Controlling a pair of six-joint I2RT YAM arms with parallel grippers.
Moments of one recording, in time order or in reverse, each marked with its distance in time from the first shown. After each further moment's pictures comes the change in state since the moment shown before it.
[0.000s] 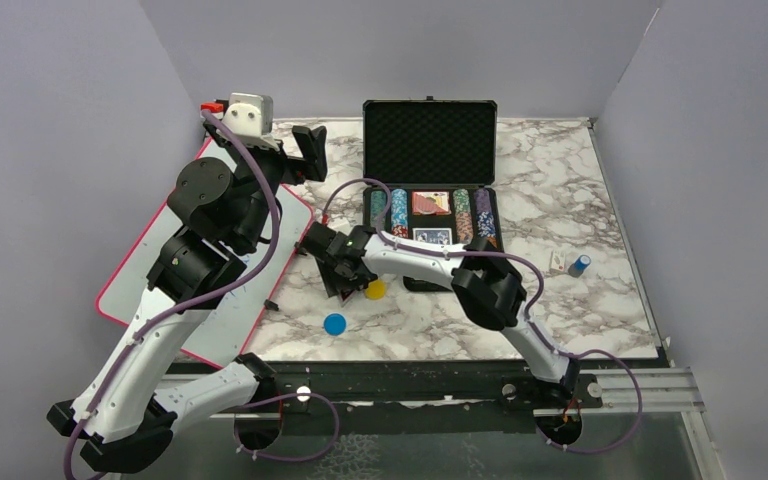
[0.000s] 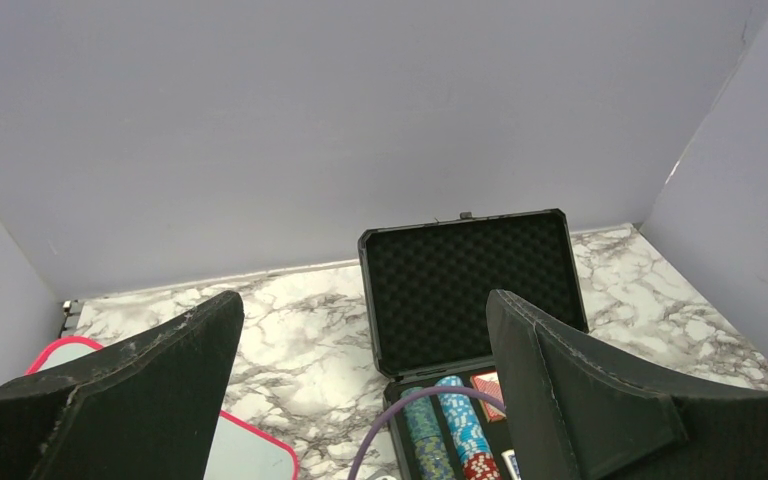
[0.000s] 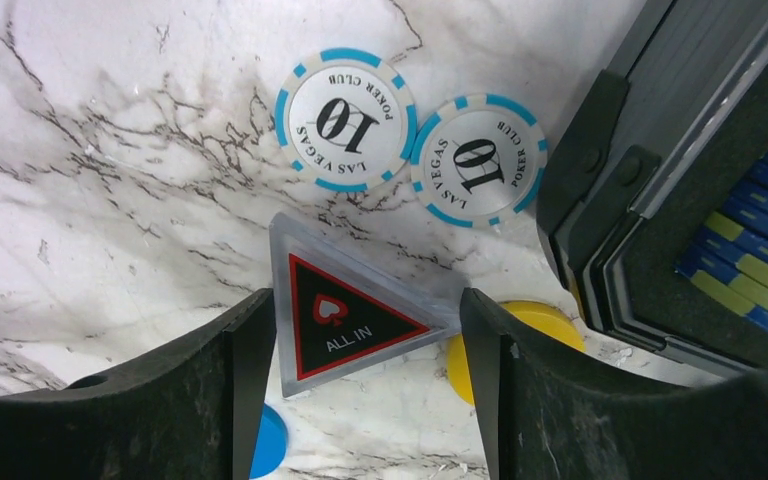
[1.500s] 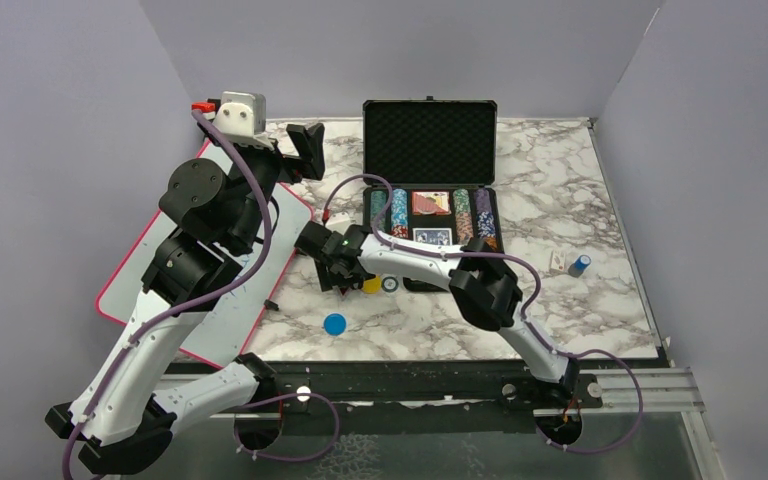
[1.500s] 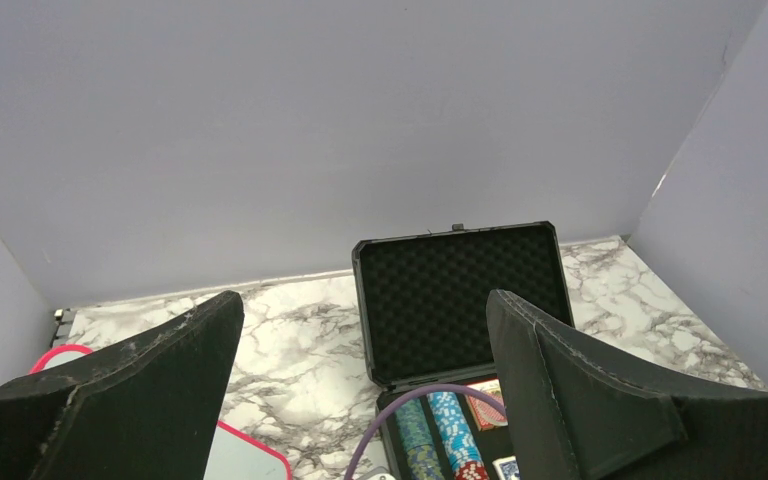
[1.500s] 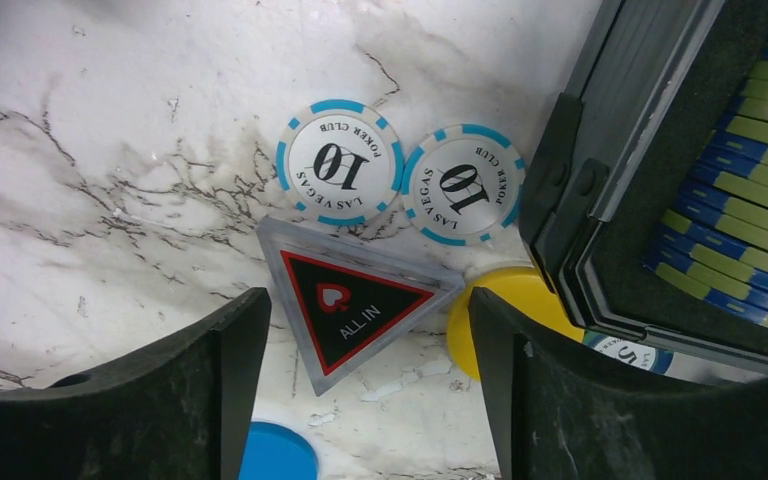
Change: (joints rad) left arm 0.000 -0.006 0.019 0.000 0.008 -0.007; right arm 0.008 0.018 0.051 -0.018 0.078 0.111
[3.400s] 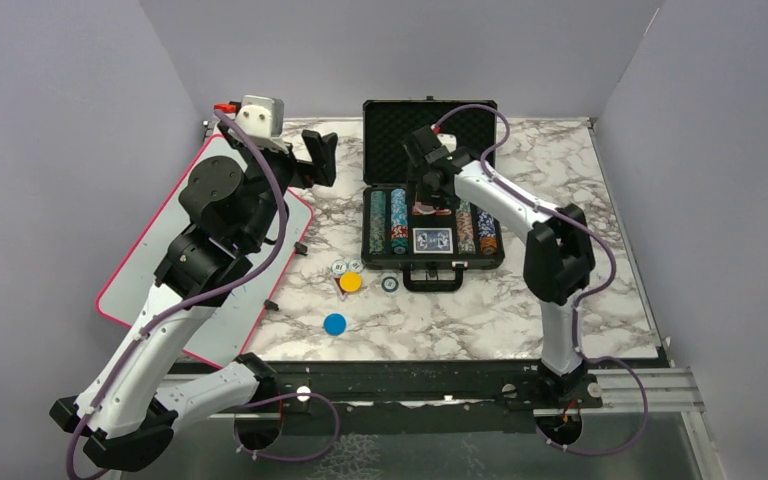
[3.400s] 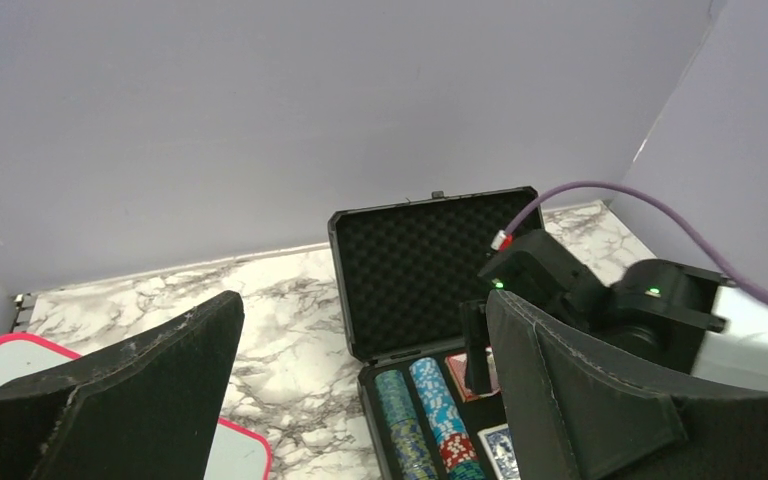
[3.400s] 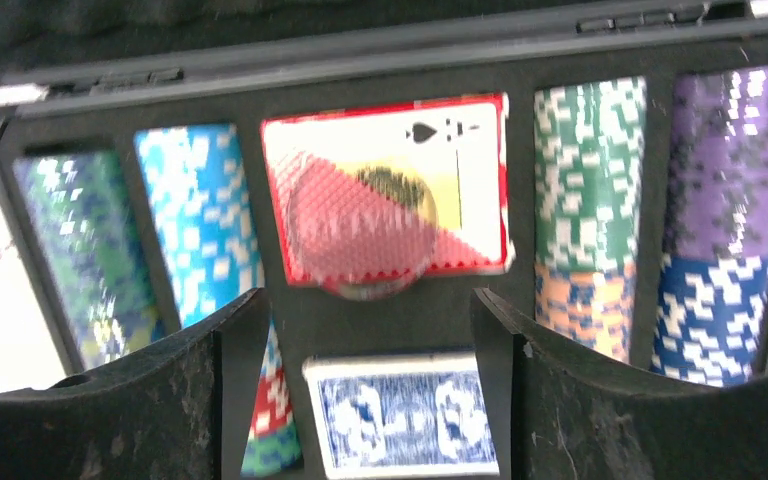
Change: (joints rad) left arm 0.000 0.013 -0.048 -0.002 0.055 -0.046; right arm -0.512 -0.226 -0.109 0.008 -0.002 -0.155
